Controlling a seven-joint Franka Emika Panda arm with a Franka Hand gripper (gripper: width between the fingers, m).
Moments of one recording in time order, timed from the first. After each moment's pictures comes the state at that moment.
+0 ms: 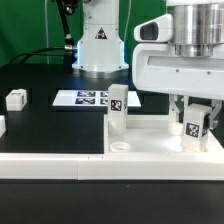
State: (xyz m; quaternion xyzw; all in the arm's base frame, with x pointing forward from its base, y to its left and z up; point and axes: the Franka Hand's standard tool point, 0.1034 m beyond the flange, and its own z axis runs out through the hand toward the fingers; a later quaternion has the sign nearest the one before) arm 0.631 0.115 0.067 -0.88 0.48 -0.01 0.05
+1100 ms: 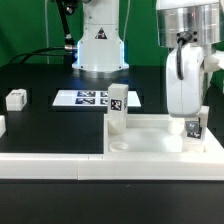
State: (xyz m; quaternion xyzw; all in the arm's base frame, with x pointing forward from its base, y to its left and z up) arm 0.631 0.114 0.067 -0.56 0.82 0.04 0.06
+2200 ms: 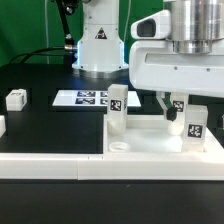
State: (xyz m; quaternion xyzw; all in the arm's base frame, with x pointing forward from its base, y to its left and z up) arm 0.637 0.116 0.071 -0.96 0.26 -0.02 0.04
